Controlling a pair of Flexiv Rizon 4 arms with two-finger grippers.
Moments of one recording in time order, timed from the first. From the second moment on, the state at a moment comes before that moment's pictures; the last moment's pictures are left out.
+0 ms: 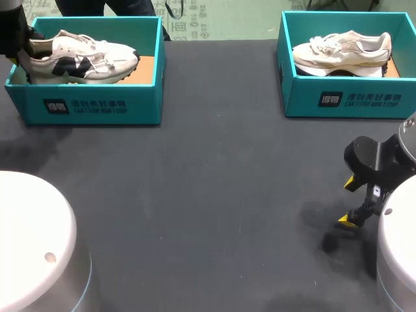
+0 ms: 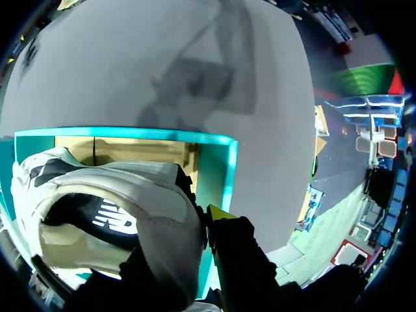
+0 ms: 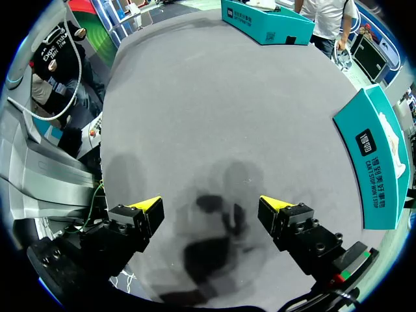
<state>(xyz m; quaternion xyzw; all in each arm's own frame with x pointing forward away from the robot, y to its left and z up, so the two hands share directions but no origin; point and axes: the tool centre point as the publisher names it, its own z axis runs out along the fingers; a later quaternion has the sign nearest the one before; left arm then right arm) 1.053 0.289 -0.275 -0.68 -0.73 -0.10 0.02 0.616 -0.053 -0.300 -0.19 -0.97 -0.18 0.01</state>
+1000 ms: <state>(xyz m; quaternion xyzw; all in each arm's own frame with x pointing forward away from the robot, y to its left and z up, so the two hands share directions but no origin) 1.055 0.278 -0.328 -0.70 -0.70 -0.08 0.07 0.616 -0.053 -0.300 -0.19 -0.97 -0.18 0.01</state>
